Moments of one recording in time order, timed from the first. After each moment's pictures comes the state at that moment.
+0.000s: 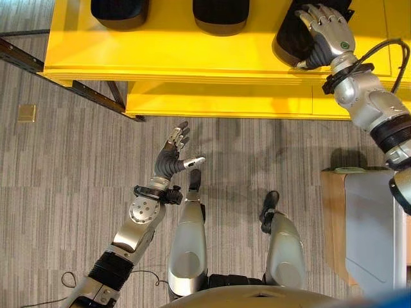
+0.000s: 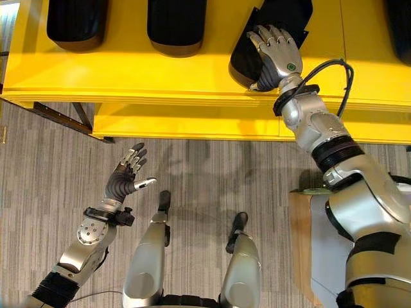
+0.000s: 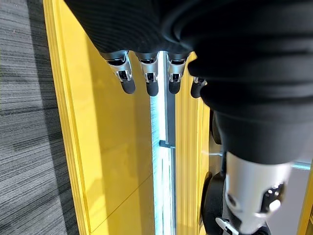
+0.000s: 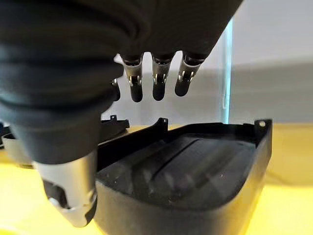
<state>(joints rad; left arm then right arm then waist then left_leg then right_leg) -0.05 0.50 -0.32 0.00 -0.42 -0.30 0.13 -1.22 -0.82 0.80 0.74 -0.44 -0.09 -0.38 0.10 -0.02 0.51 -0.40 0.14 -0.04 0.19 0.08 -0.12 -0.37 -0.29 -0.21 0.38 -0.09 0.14</state>
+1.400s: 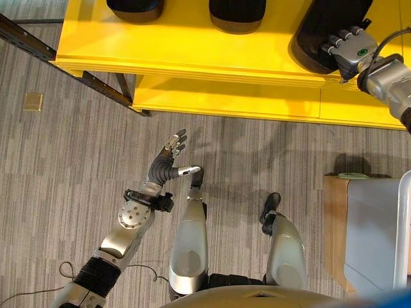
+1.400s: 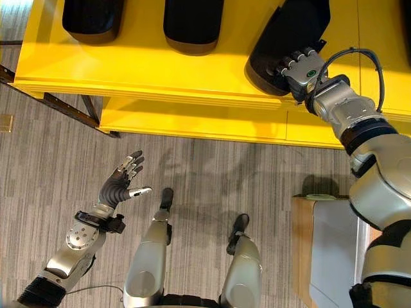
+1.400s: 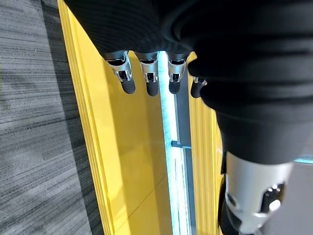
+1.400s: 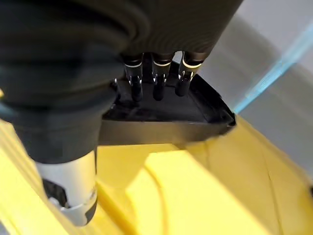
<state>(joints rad) -0.01 0.60 -0.31 -0.01 -0.42 -0.30 0.07 -1.47 -0.93 1.33 1.01 -0.69 -0.13 -0.21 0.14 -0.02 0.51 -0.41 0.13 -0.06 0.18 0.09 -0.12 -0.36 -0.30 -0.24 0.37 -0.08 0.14</state>
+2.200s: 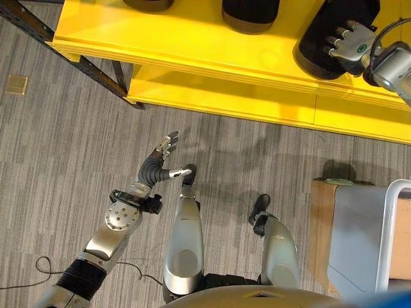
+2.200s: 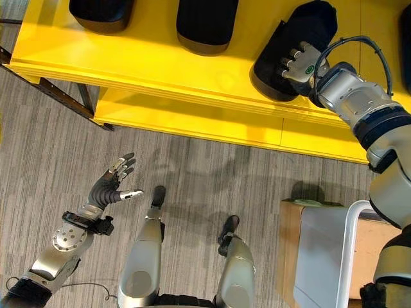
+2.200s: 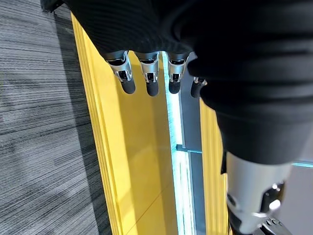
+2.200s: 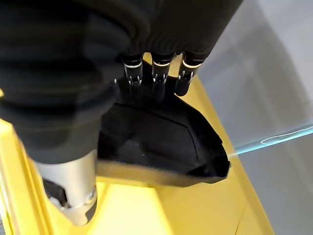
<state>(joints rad) 0.02 0.68 -0.29 -0.01 -0.41 -0.30 0.06 -1.52 -0.99 1.37 0.93 -0.90 -0.15 -0.16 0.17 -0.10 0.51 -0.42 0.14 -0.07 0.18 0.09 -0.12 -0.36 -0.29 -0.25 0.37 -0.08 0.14</state>
